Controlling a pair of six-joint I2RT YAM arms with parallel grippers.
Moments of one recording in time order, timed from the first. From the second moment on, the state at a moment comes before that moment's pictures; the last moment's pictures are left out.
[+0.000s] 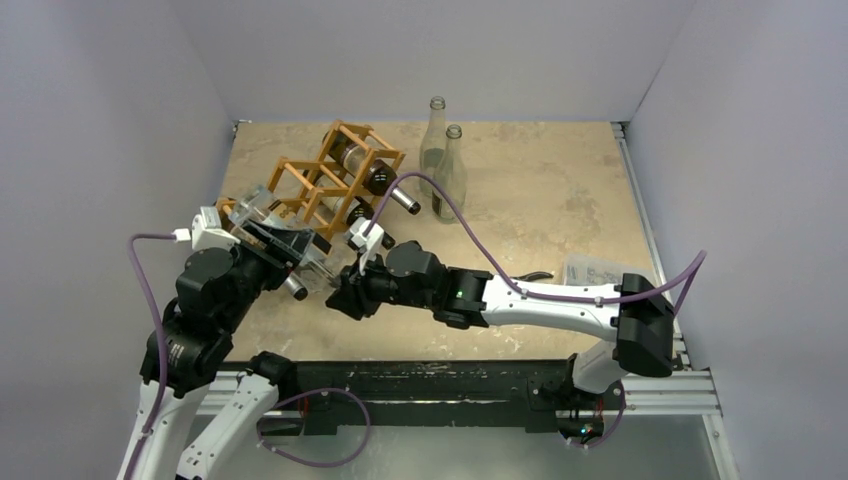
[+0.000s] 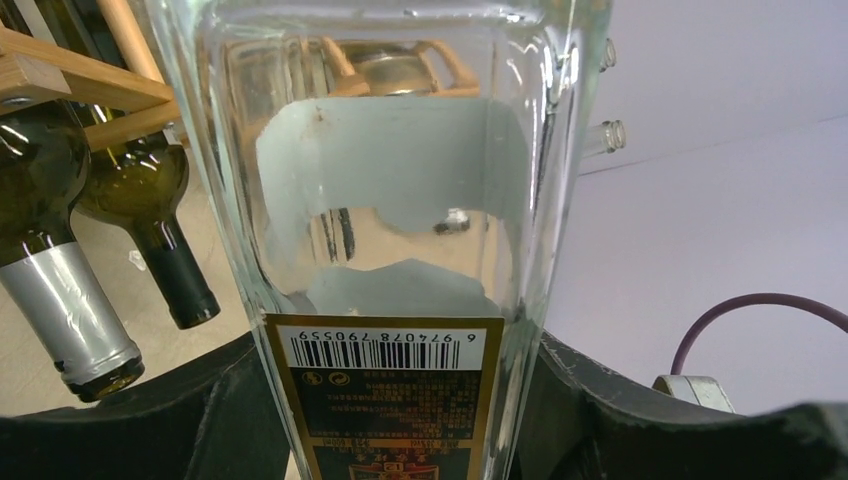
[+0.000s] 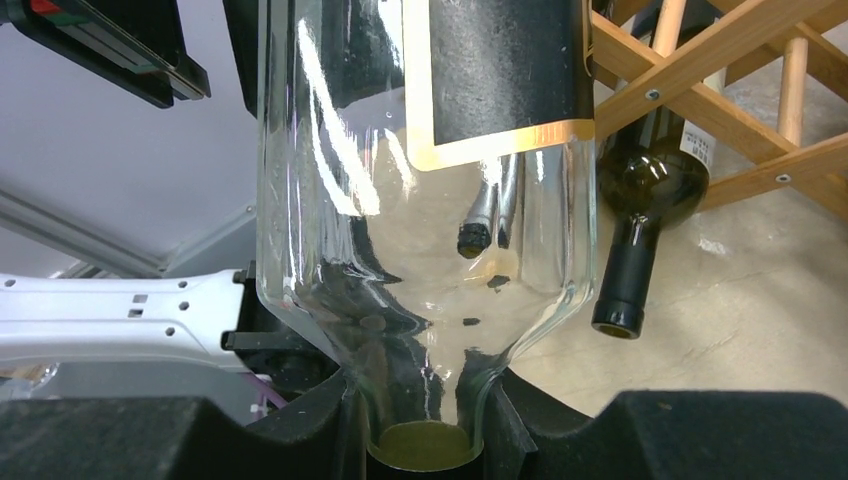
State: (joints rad) left arm -0.35 0.50 0.99 -0.80 -0.15 -1.04; right arm 1.25 1.55 1.18 0.11 -0.01 0.38
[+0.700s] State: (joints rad) left arm -0.35 0.48 1.14 -0.95 -0.30 -1.01; right arm 1.09 1.47 1.02 0.19 -0.05 0.80
